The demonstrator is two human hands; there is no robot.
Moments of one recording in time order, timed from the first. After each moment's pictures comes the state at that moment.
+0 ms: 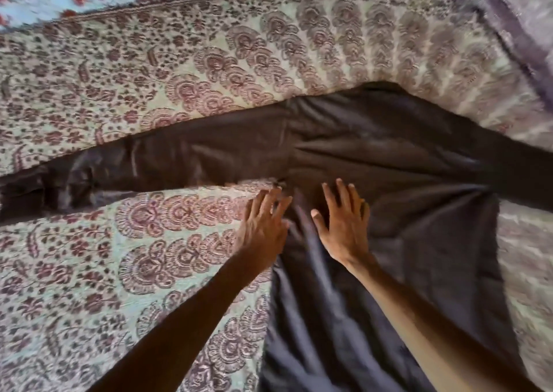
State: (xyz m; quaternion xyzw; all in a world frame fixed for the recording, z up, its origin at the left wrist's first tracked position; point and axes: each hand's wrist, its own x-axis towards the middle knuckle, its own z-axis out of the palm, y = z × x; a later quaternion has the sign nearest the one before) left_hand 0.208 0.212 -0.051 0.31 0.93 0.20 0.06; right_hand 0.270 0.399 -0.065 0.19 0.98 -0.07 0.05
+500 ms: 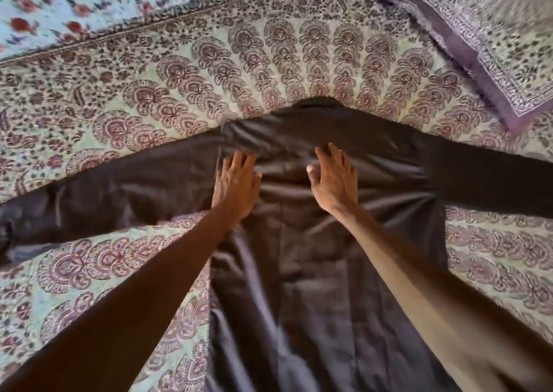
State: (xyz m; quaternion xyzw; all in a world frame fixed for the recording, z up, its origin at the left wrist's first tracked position) left_hand 0.108 0.350 -0.032 0.28 0.94 0.19 0.06; right_hand 0.190 0.552 -0.036 0.26 0.96 -0.13 0.03
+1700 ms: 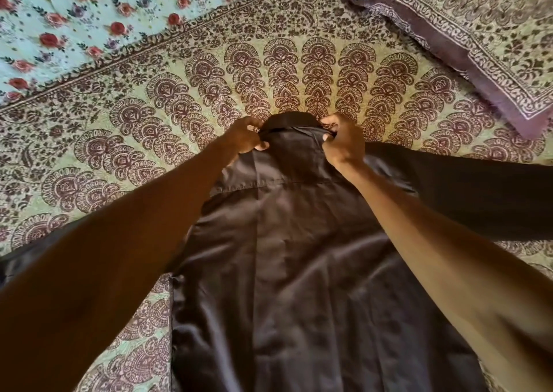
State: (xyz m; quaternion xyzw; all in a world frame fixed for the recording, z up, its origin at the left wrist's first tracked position) left_hand -0.049 0.525 -0.031 0.08 0.82 0.43 0.36; right_hand 0.082 0.699 -0.042 0.35 0.88 -0.31 -0.10
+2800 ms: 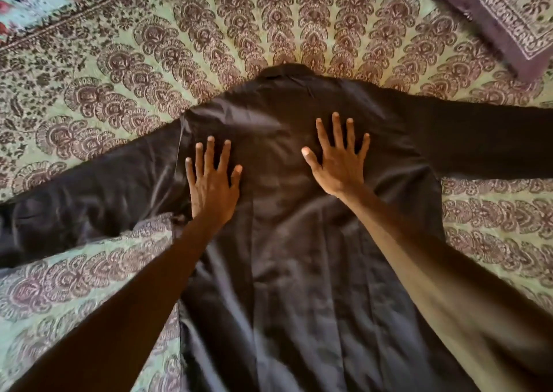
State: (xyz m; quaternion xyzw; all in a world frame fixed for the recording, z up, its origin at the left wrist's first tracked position) left_hand 0.119 0.391 -0.091 0.22 0.97 0.09 0.07; right_hand 0.209 0.633 -0.091 0.27 0.96 -0.10 0.04
